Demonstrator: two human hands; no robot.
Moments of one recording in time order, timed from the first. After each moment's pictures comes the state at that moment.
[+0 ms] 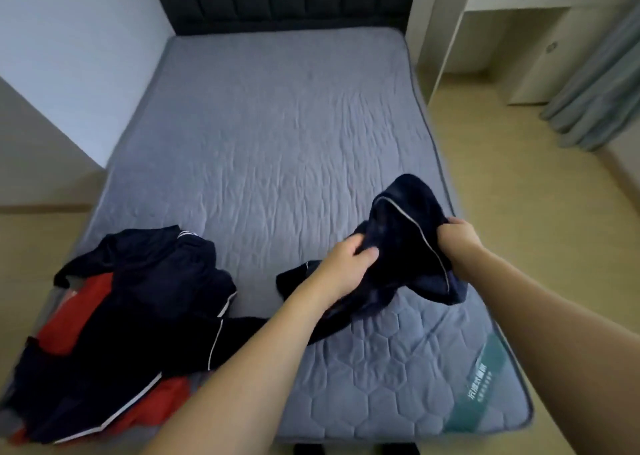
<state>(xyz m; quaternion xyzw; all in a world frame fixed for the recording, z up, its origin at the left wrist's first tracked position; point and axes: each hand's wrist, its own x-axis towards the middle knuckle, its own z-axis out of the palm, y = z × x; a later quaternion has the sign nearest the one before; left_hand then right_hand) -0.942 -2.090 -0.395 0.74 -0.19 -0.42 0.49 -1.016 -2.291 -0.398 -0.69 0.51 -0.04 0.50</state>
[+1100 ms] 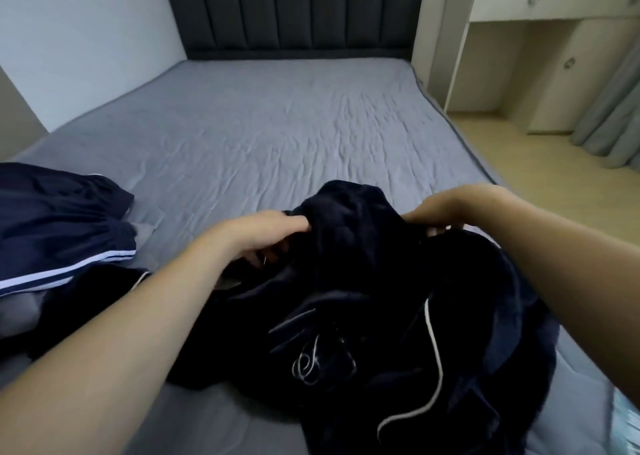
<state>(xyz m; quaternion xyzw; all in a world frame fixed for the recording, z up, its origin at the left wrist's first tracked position) -0.907 -2.085 -0.752 0.88 -0.17 -0.33 0.29 -1.010 -2.362 -0.731 -0.90 0.27 0.30 0.16</state>
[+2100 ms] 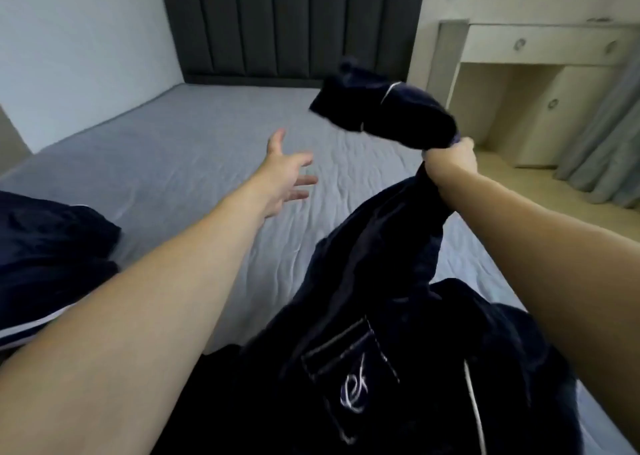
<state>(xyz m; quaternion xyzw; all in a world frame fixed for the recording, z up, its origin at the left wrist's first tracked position) -0.806 -2.161 -0.695 0.70 -0.17 -0.16 0.67 -0.915 -2.392 -0.679 -0.75 0.39 -0.31 0.44</state>
